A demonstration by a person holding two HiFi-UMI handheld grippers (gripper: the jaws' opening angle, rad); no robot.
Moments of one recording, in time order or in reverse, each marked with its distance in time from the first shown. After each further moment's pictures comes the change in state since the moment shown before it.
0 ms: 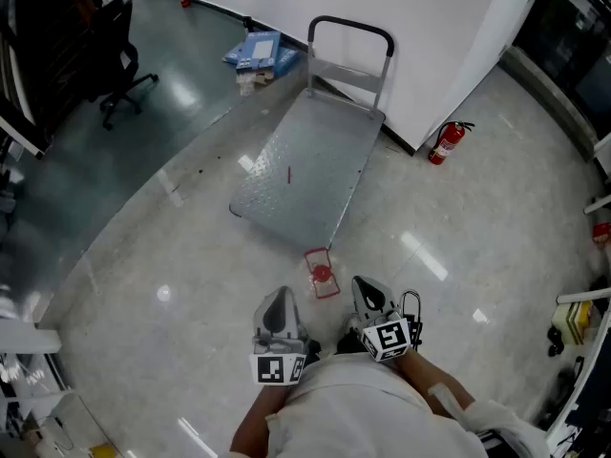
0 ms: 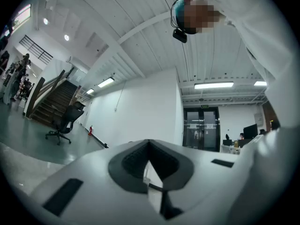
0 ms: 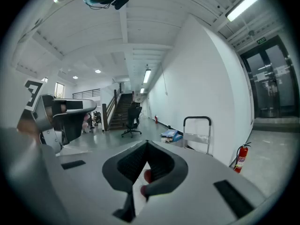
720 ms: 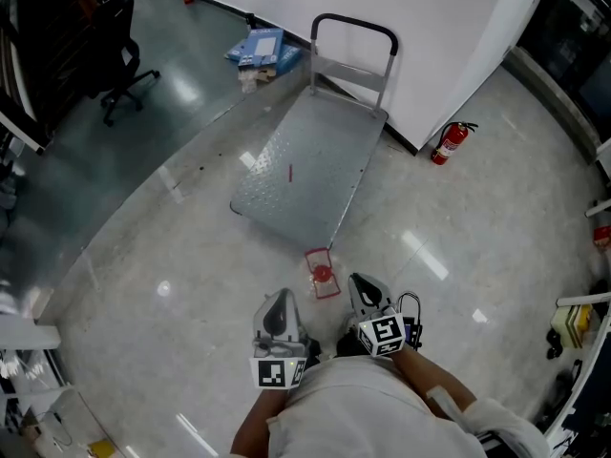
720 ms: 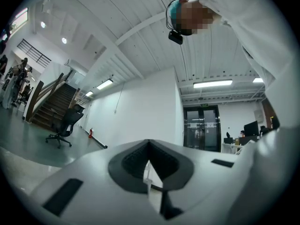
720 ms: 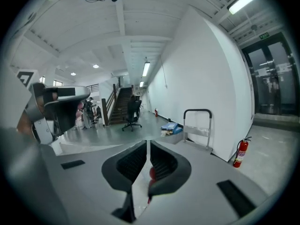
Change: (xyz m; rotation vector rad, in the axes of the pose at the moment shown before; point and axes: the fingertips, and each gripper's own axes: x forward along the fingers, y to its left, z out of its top) left arm 0.004 -0.005 0.005 0.030 -0.014 0.002; right arm 0.020 -0.007 -0.025 0.015 0.092 0.008
